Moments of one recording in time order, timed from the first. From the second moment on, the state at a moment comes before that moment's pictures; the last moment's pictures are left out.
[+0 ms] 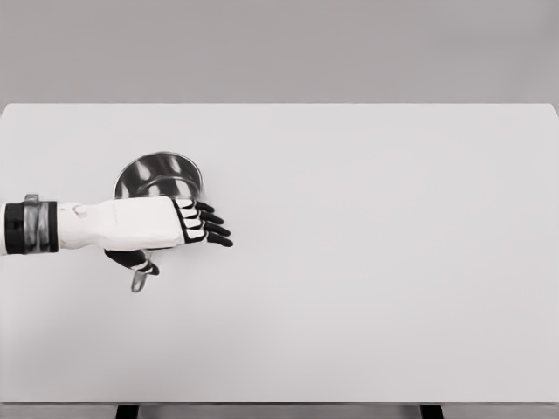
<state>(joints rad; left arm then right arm) -0.56 0.97 -0.75 -1.76 -0.23 -0.61 -0.49 0.03 0.00 0.54 -0.10 0.16 -0.05 0.36</state>
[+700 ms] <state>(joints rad) -0.56 1.09 -0.74 -1.75 -0.23 -0.61 -0.50 0.03 0.00 0.54 -0.10 0.16 -0.05 0.36</state>
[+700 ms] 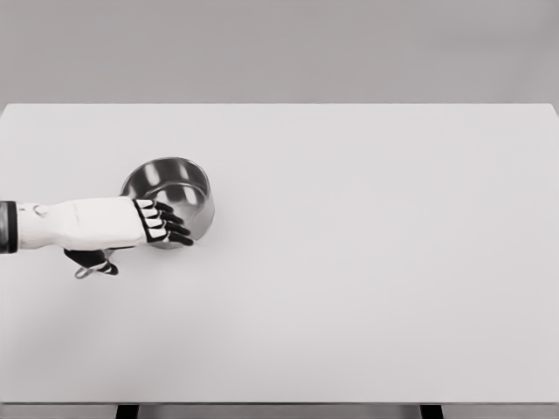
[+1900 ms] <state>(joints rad) -0.61 1.03 -0.68 -1.36 -0.34 -0.61 -0.49 0.03 0.00 0.54 -0.10 0.16 -0.05 0.36</state>
